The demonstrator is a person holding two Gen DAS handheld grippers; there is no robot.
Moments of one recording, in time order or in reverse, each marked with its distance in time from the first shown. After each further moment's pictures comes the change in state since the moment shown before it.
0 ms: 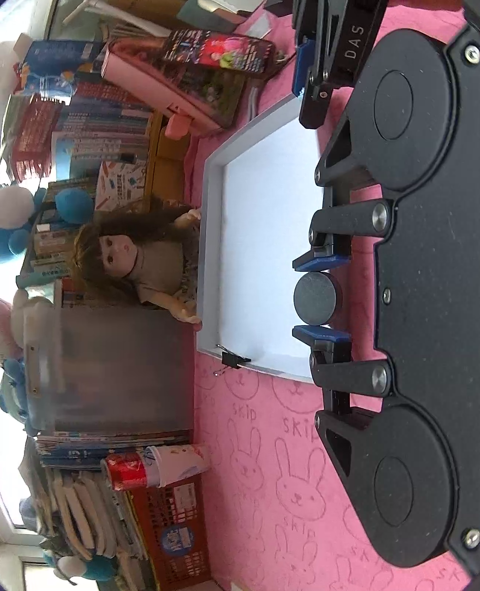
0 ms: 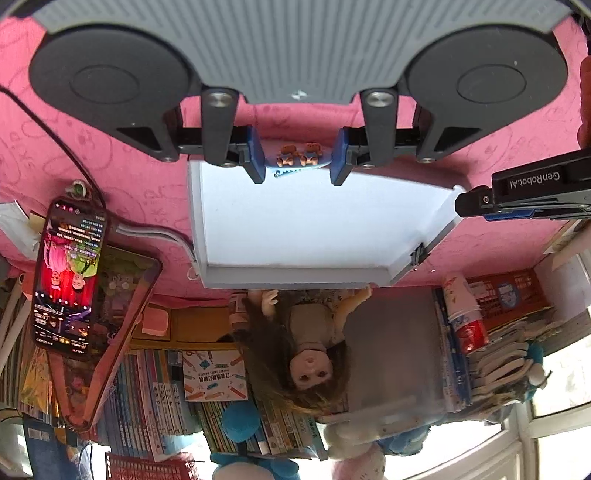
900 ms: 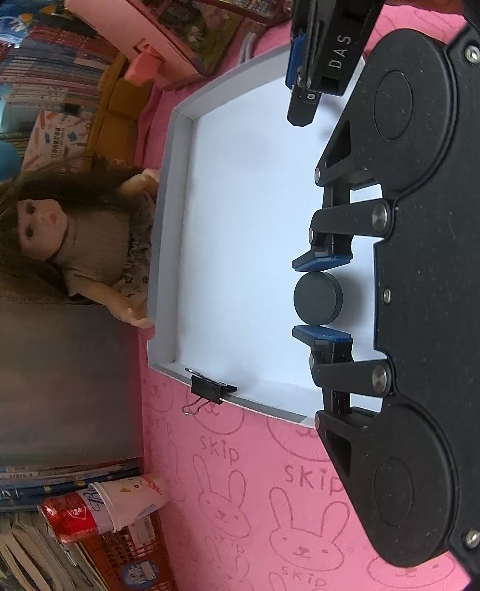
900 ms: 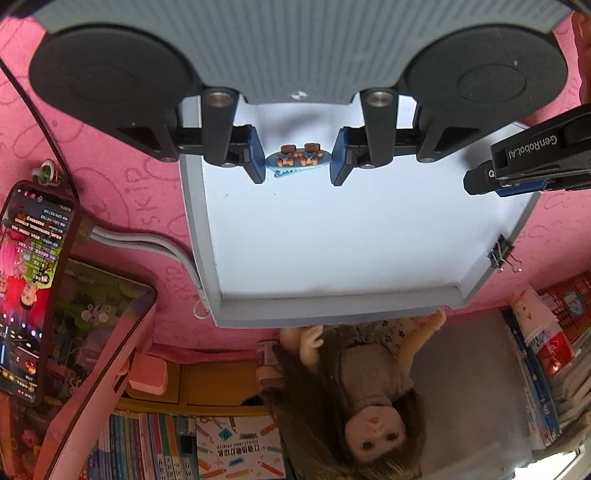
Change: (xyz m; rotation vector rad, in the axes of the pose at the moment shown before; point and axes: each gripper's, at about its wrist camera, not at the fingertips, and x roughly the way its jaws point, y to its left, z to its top) left arm 0.120 -0.008 0.033 -0.015 0.243 0.048; right arm 0.103 -0.024 0.039 0.076 0.228 -0.095
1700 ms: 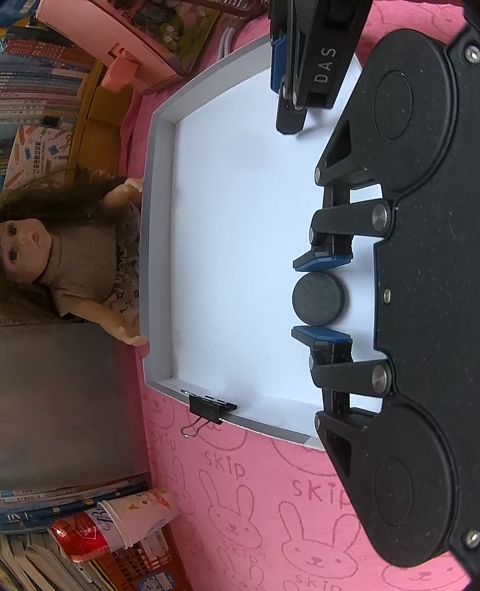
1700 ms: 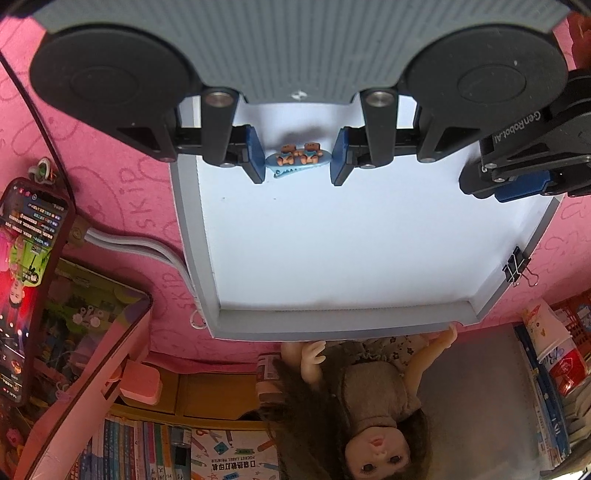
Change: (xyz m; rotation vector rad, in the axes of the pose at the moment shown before) left arm 0.010 -0.011 -0.004 0.059 0.005 -0.003; right arm 0.011 0.008 0.004 -0.018 0.033 -0.034
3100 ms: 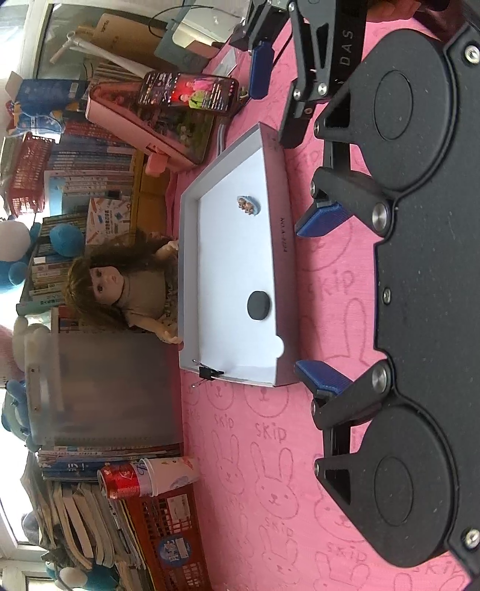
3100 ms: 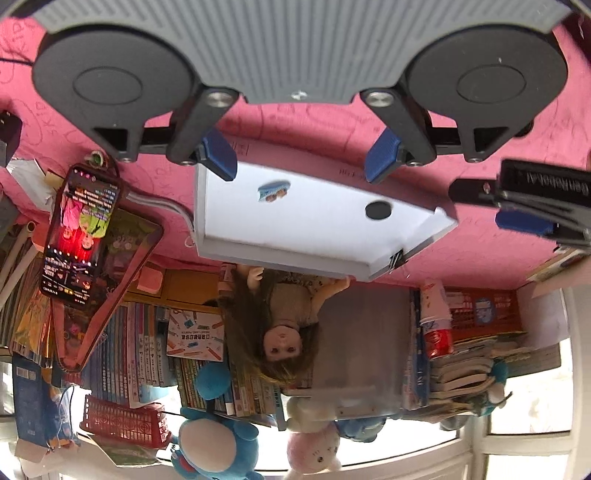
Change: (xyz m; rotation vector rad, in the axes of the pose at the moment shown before) left arm -0.160 0.031 -0.111 0.030 -0.246 -0.117; right arm -0.137 0.006 -0.121 -0.234 -0.396 0.119
